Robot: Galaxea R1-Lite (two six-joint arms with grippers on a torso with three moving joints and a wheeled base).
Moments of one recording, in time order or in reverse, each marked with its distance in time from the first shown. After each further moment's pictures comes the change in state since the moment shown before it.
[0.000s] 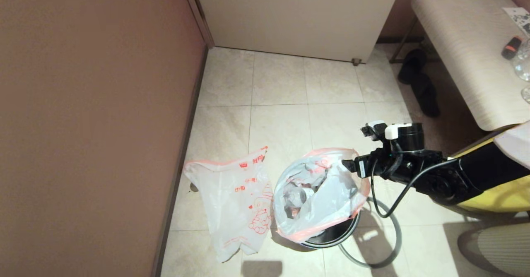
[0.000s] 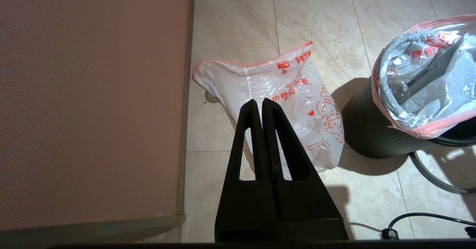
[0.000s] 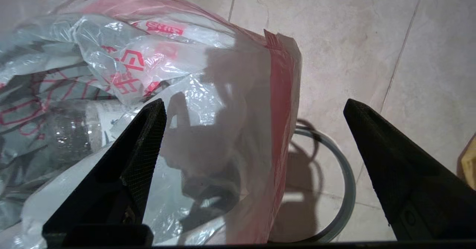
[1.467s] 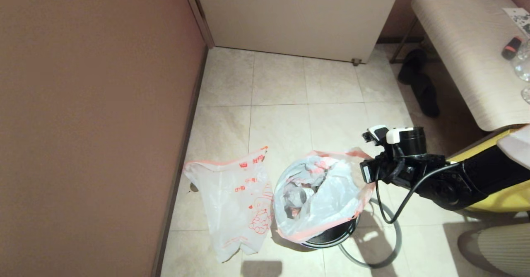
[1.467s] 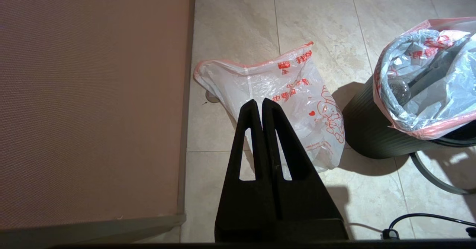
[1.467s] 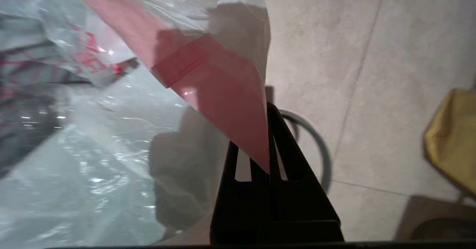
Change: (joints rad) left arm 0.000 0.000 0.000 0.000 0.000 0.000; right arm 0.003 -0.033 0.058 0.007 -0.099 -0.045
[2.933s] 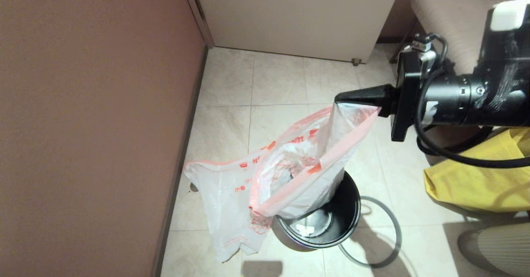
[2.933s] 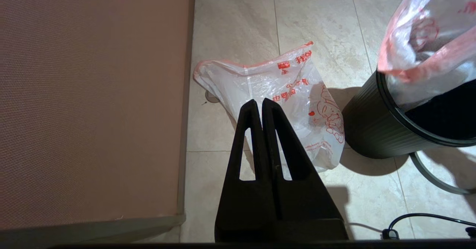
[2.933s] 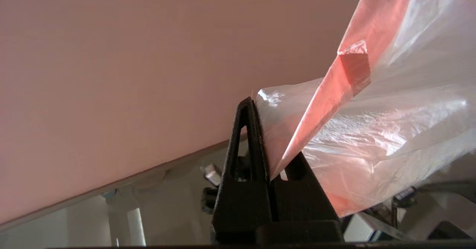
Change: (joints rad) left arm 0.000 0.000 0.000 0.000 0.000 0.000; right arm 0.125 -0.454 -0.285 0.380 0.911 1.190
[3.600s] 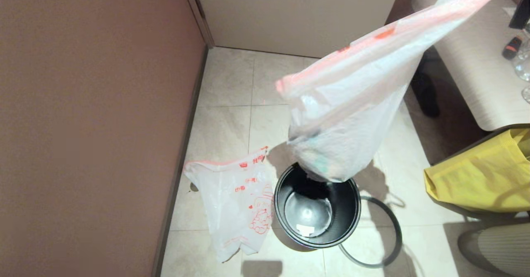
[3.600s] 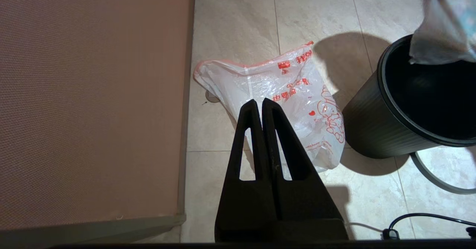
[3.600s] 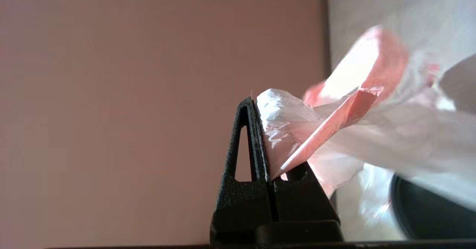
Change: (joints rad) left arm 0.000 0.000 0.000 0.000 0.000 0.000; right arm -0.415 -0.041 -0.481 0.233 0.001 -0.110
